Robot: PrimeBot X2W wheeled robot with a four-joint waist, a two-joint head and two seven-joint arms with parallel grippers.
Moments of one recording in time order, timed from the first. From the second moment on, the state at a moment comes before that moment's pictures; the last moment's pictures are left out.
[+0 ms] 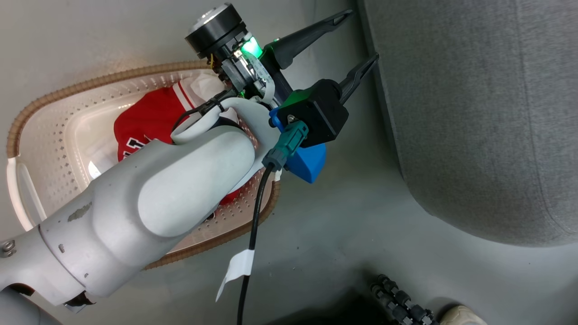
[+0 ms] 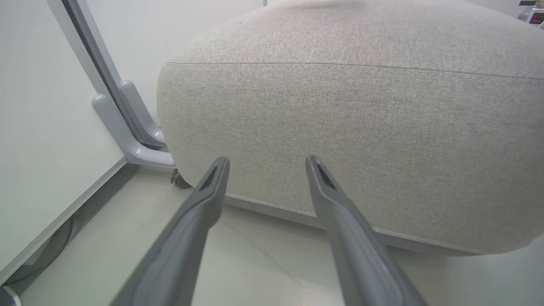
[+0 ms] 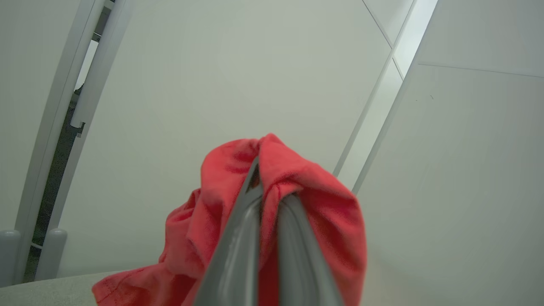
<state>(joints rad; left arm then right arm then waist) -1.15 0.32 -1.13 0.29 -0.32 -0.01 -0.08 -1.02 -0.49 -0.61 0.26 0.10 0.13 -0.26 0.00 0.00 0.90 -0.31</state>
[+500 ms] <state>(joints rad) -1.16 0.34 -1.14 0.26 -0.32 0.00 -0.07 -0.88 -0.31 -0.61 0.39 0.02 0.13 -0.26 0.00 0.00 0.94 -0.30</state>
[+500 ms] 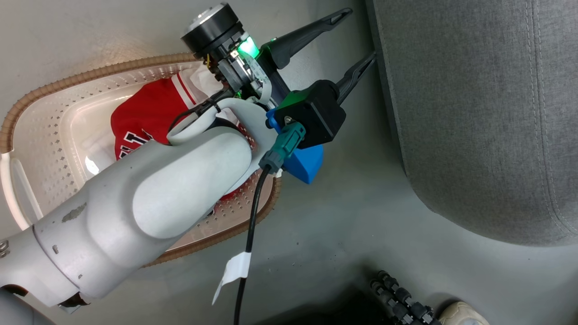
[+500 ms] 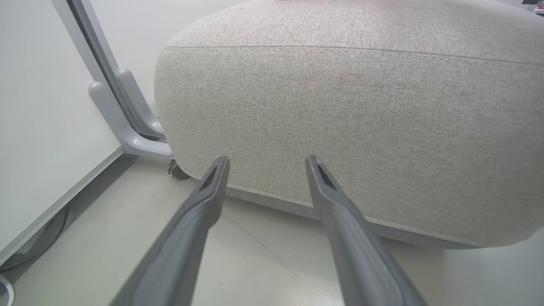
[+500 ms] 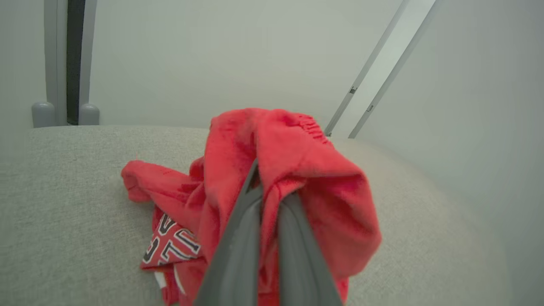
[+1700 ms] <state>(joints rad) -0.91 0.28 -0.93 0.37 -0.44 0.13 -0.26 -0.44 -0.21 -0.36 0.21 0.04 0.13 -0.26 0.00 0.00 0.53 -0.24</state>
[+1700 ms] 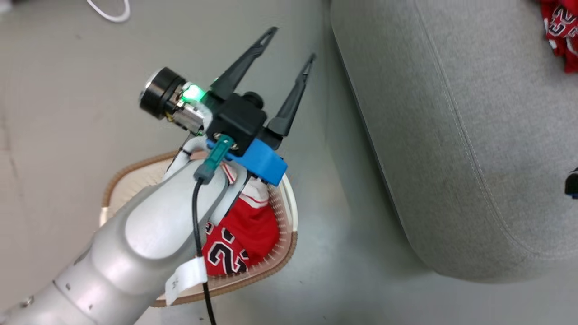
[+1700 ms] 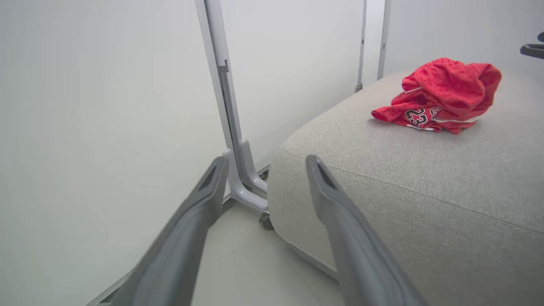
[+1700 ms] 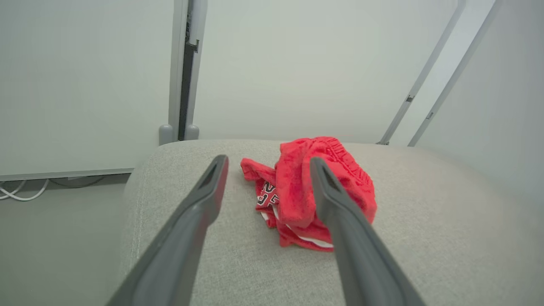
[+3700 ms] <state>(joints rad) -0.09 0.06 -0.11 0.24 -0.11 -0.08 -0.26 -0.02 -0.05 -0.09 0.16 0.09 0.13 -0.26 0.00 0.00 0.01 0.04</state>
